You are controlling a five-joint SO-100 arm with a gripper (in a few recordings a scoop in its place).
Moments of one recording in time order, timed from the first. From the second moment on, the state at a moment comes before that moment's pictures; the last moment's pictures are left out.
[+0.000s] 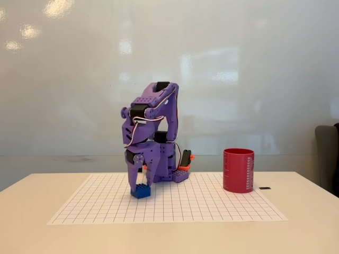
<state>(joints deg) 20.1 110.9 134.0 75.2 27.5</state>
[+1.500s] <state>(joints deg) -30.3 140.9 88.2 97.8 10.0</state>
